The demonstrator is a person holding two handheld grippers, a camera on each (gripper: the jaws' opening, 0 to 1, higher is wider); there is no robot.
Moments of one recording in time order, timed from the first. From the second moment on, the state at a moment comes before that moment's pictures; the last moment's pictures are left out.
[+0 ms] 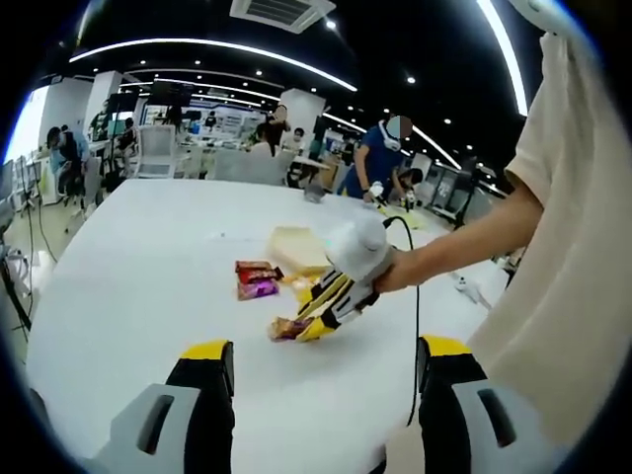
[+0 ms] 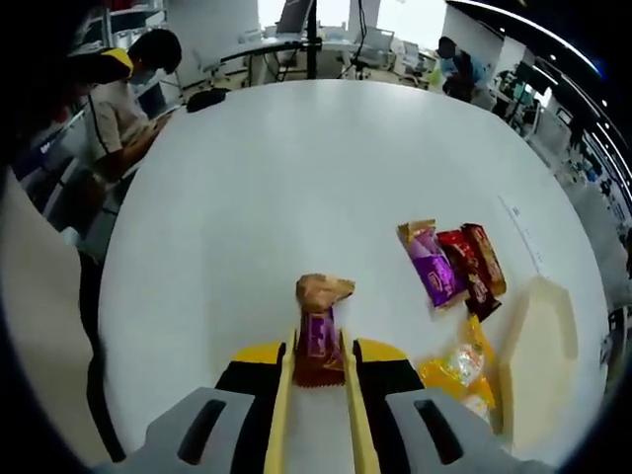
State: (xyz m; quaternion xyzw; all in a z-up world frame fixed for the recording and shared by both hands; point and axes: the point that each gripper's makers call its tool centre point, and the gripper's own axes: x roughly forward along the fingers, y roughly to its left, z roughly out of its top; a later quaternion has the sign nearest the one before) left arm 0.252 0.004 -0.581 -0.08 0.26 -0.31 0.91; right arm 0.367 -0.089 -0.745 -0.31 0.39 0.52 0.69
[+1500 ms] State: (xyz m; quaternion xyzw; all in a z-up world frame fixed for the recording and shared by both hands) left arm 0.262 -0.020 -0.566 -0.07 0.24 -0.34 0.91; right arm 0.441 -0.128 -0.652 -0.23 0.35 0.44 0.80
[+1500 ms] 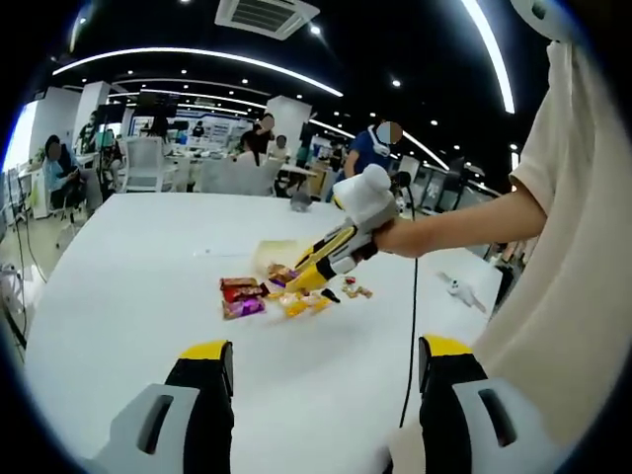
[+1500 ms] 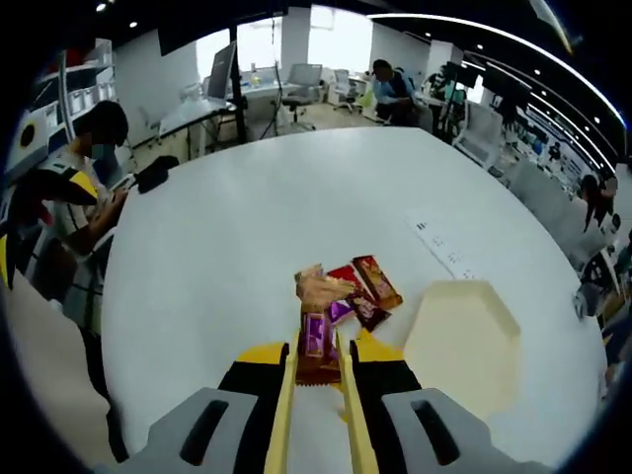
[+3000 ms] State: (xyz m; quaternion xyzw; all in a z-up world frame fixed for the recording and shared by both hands) left arm 0.265 -0.032 -0.565 -0.07 0.25 -0.33 0.91; right arm 0.529 -0.191 -0.617 -0.24 0.33 0.39 0.83
